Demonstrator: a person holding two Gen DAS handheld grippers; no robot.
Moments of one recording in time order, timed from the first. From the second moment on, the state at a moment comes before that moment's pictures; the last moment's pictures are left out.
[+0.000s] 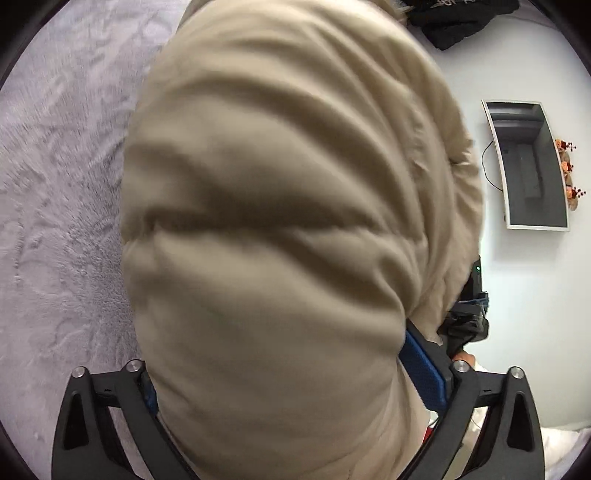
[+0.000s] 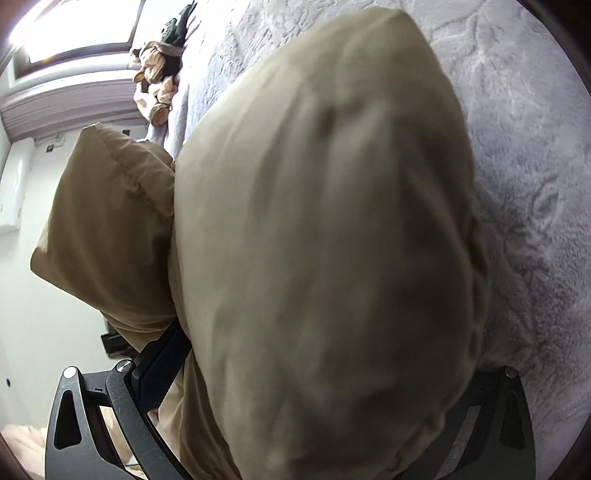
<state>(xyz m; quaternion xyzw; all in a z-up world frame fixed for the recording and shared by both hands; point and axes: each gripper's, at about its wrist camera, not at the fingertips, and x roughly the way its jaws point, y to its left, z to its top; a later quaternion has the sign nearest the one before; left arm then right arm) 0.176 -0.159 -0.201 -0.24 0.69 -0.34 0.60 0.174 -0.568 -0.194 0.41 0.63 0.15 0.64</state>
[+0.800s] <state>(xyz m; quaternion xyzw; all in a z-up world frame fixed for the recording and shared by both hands) 0.280 0.058 -0.115 -0.19 0.60 -0.34 0.70 0.192 -0.363 -0.135 0.40 0.54 0.20 0.72</state>
